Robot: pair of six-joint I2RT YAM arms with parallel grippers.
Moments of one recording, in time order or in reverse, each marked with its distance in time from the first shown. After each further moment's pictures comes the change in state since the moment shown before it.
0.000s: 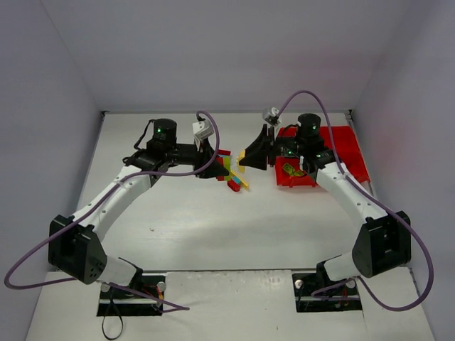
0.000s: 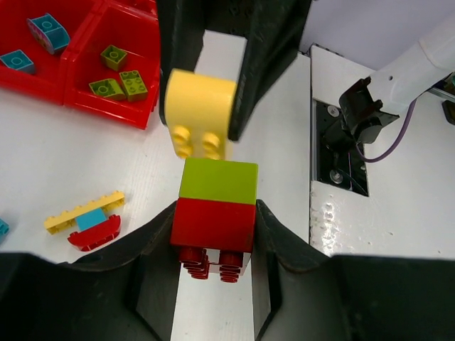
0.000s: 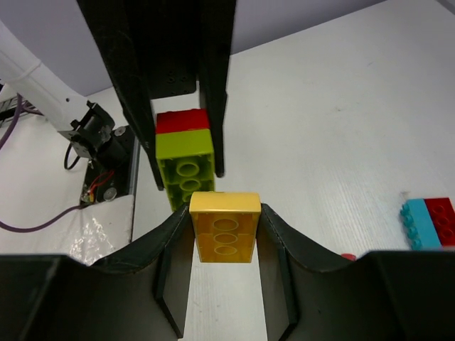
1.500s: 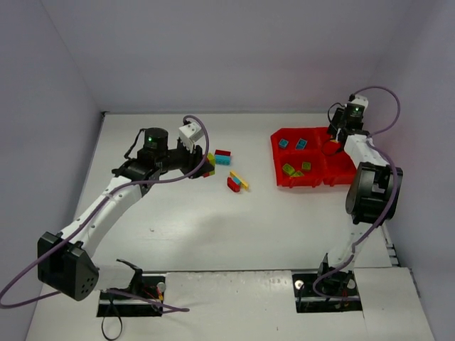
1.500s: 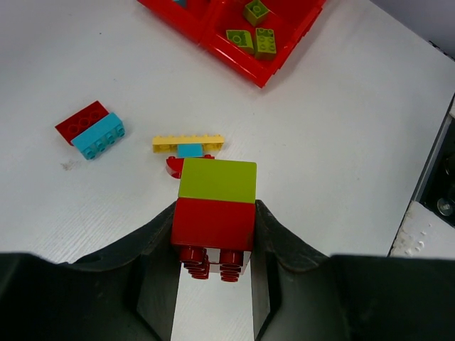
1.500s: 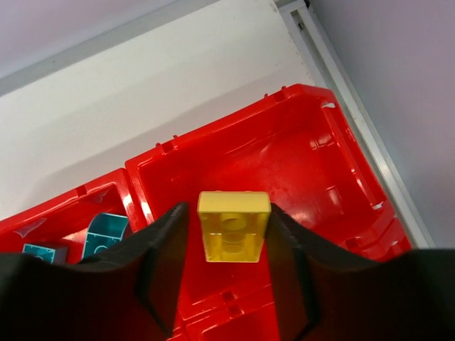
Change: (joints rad) left arm 0.026 -0.120 -0.093 -0.093 -0.430 0.022; right arm -0.516 0.485 0.322 -0.154 1.293 0.117
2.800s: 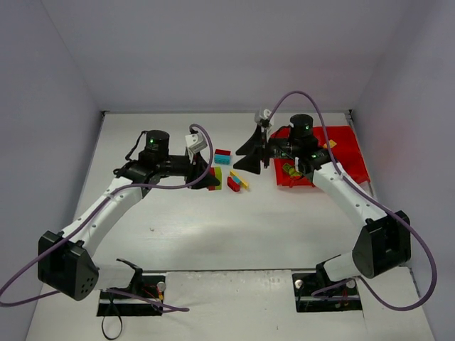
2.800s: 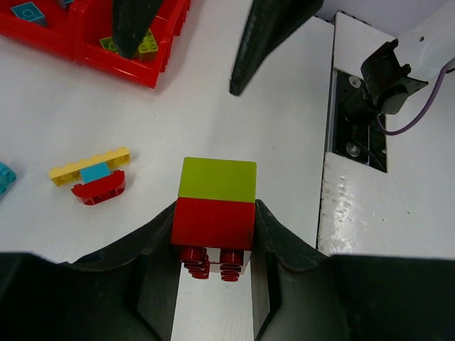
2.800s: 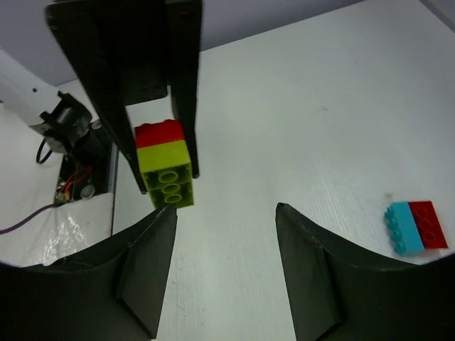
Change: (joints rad) left arm 0.000 -0.006 -0.030 -0.005 0.357 0.077; right arm 0.547 -0.485 -0.297 0.084 -1.175 -0.205
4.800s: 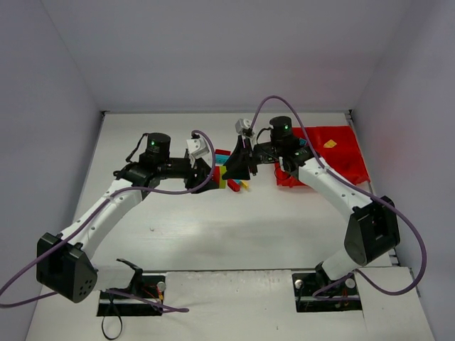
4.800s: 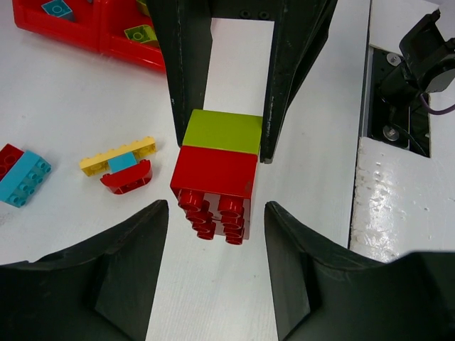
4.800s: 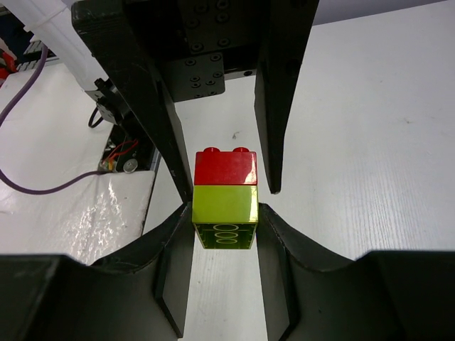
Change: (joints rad) left arm -0.016 -0.013 -0.014 -0.044 -0.071 0.125; right arm 0.115 0.115 0.060 -0.064 -0.153 -0.111
